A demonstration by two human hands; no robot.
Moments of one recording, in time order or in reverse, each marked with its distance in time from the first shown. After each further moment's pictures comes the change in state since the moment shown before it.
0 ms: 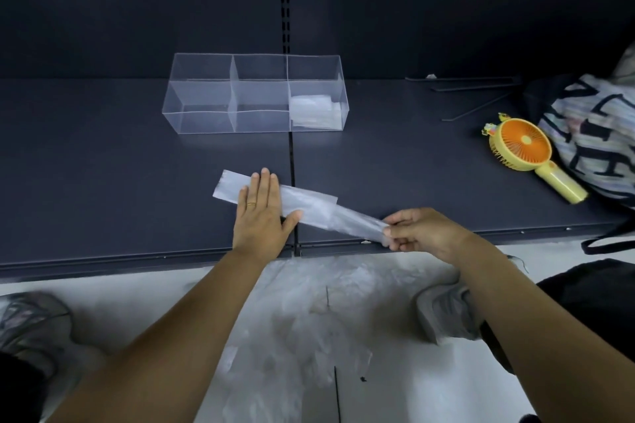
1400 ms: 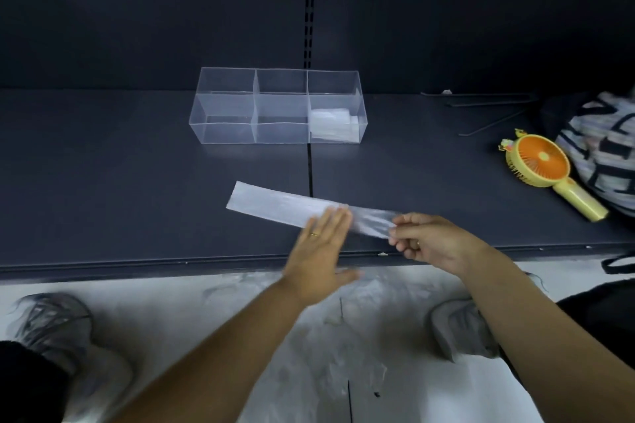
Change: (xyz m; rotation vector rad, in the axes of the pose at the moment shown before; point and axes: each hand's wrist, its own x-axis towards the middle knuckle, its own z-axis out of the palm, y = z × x) left_hand -0.032 0.043 0.000 -0.193 -0.082 0.381; right_hand -0.010 -0.023 0.025 0.175 -0.012 0.007
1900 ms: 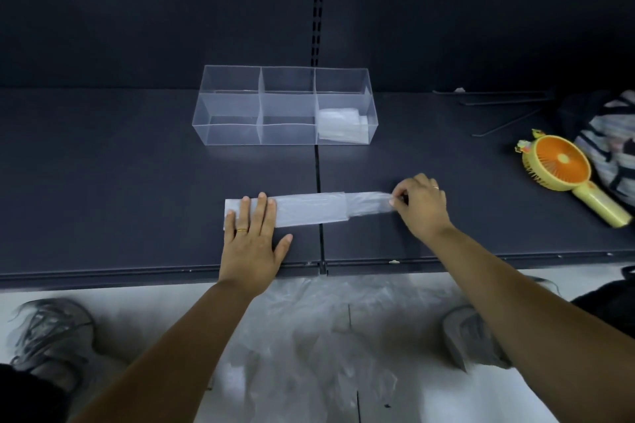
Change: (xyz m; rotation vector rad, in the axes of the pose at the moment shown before) left_hand -0.028 -0.093 -0.018 0.322 0.038 -0.416; right_hand 0.085 -0.008 0.005 -1.055 0.571 -0.514
